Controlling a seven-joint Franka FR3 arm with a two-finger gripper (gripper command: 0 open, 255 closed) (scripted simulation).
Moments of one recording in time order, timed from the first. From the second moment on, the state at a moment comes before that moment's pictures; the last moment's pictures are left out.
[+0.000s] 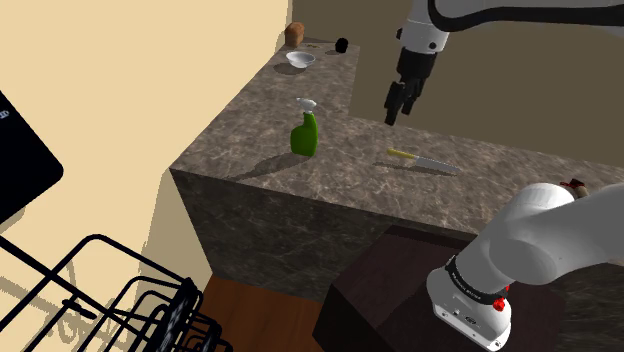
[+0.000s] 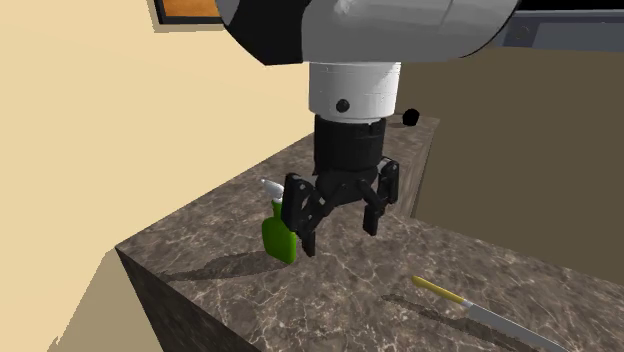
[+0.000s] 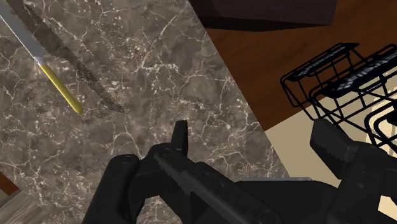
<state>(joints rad) 0.02 -0.56 -0.10 -2.31 0.00 1.67 -0.15</state>
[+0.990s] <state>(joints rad) 0.06 -0.01 -0.17 -1.93 0.07 1.91 -0.42</state>
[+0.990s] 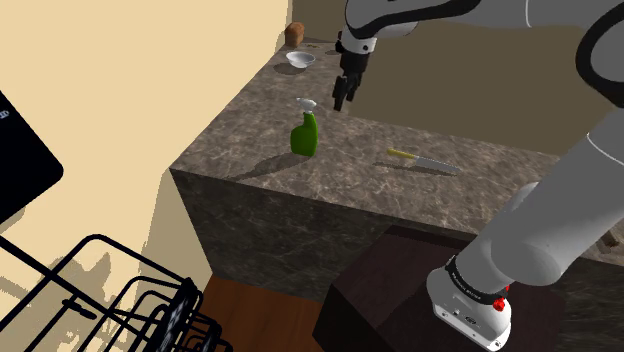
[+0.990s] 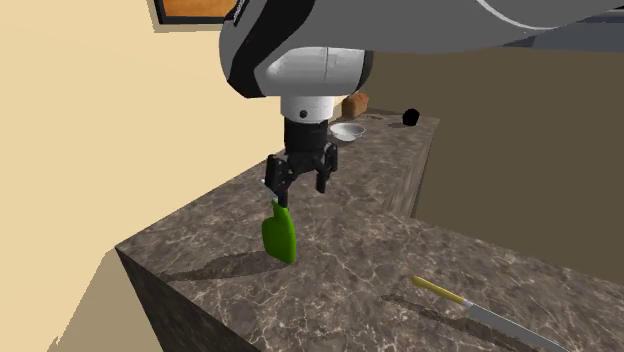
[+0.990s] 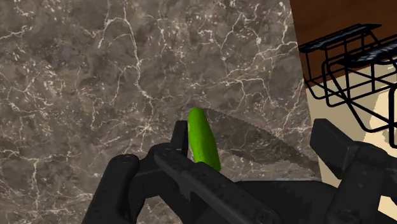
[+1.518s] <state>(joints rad) 0.05 0.28 -0.16 -1.61 0.13 1.91 -0.55</state>
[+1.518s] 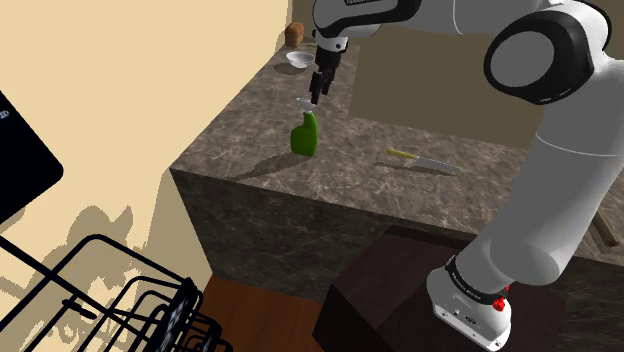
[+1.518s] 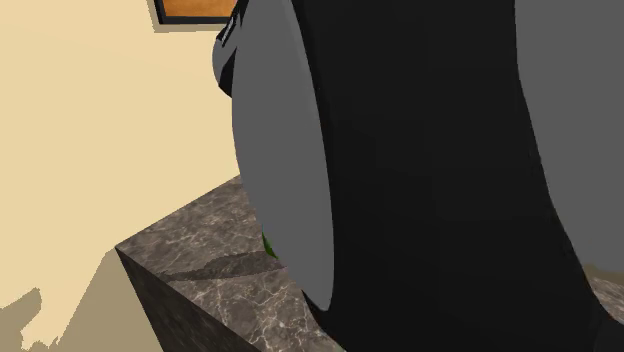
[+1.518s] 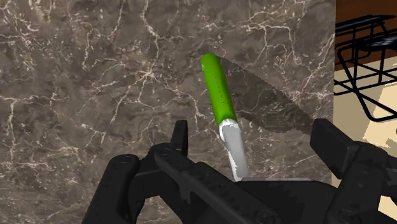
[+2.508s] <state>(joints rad) 0.05 0.38 -0.15 -1.59 0.15 2.00 -0.57</state>
